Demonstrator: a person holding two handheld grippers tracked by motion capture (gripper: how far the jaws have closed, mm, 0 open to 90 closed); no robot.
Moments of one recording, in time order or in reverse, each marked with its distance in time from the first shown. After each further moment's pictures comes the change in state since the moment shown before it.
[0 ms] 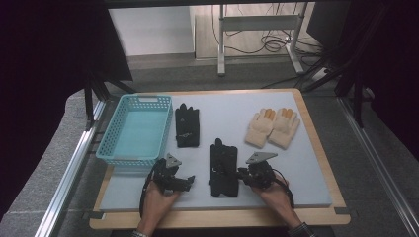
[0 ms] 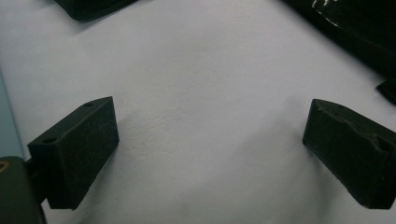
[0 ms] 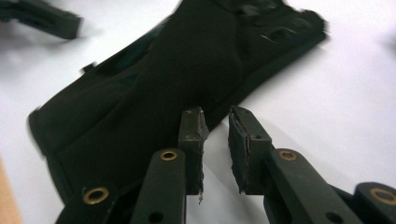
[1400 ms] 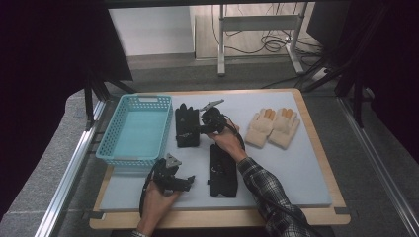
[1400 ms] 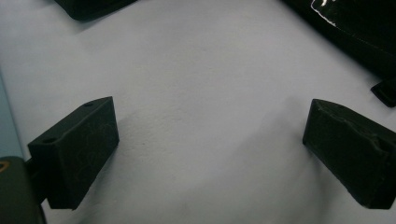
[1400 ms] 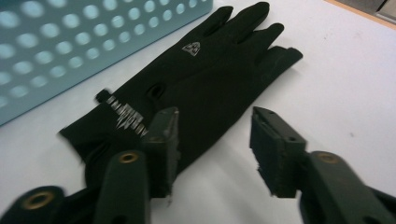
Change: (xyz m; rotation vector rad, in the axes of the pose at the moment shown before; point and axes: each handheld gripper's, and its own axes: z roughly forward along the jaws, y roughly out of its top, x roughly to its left) left arm 0.000 0.000 0.000 0.000 -0.003 -0.002; right arm -0.040 0.172 0.143 -0.023 -0.027 -0.058
